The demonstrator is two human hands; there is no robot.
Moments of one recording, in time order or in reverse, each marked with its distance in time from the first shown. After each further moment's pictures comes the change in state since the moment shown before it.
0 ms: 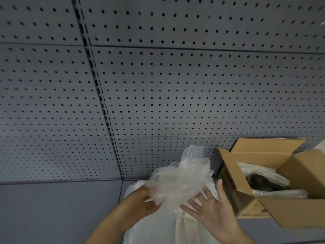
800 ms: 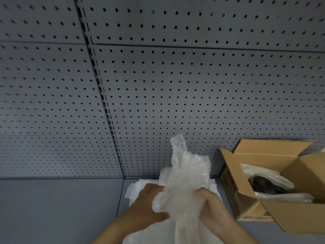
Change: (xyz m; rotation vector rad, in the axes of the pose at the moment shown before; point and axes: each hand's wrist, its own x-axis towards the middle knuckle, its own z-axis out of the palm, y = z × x) left_hand -0.002 -0.015 0.008 1.219 0.019 0.283; right_hand 0.005 -0.005 0.014 -0.314 -0.038 -0.008
